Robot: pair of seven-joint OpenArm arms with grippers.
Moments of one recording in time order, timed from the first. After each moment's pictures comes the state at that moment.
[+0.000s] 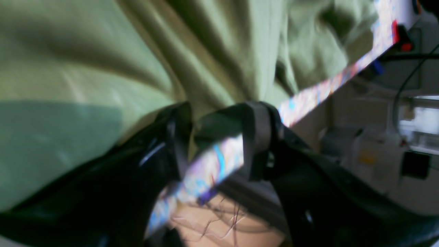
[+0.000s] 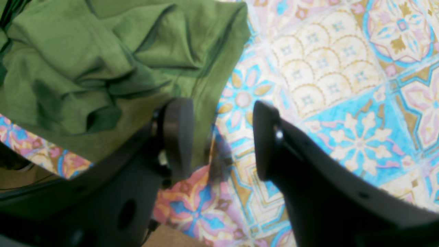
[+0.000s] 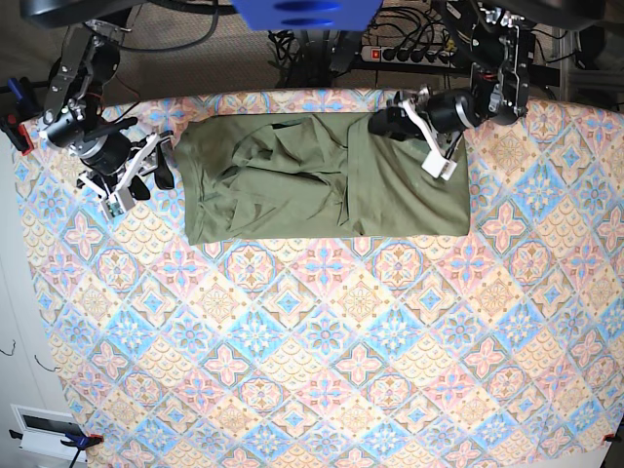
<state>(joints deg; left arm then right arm) 21.7 -16.5 -3.2 96.9 -52.8 -24.5 60.2 -16.5 14.2 26.2 108.5 33.1 40.9 -60.8</state>
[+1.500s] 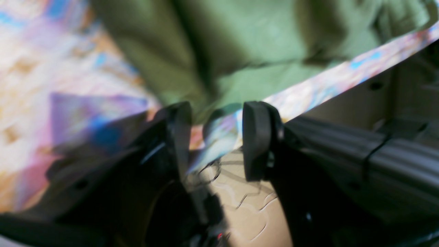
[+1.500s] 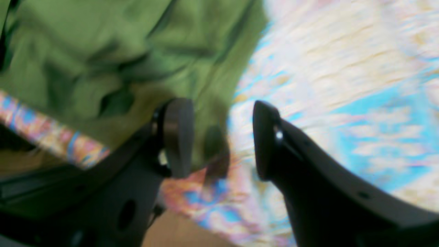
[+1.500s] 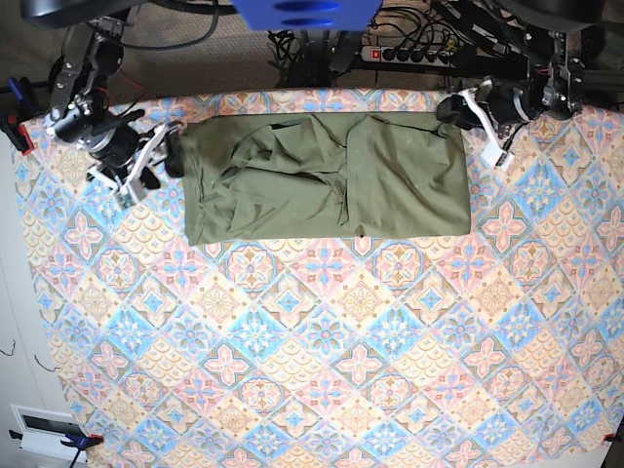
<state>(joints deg) 27.5 -28.9 -11.5 96.8 -52.9 -25.3 60.2 -18.9 14.4 23.1 109.0 33.1 40.9 -61.2</state>
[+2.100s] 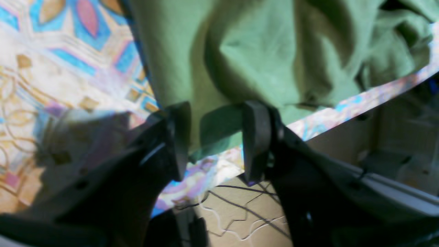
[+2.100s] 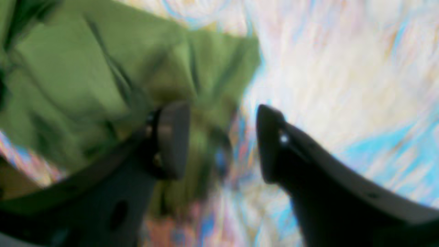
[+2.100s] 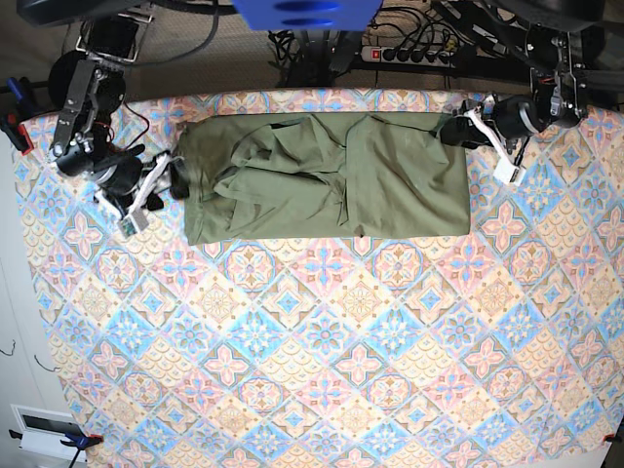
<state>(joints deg) 24.5 -26.0 -15.5 96.6 -57.8 -24.5 60.8 -8.0 14.3 21.7 97.2 33.0 40.9 -66.3</state>
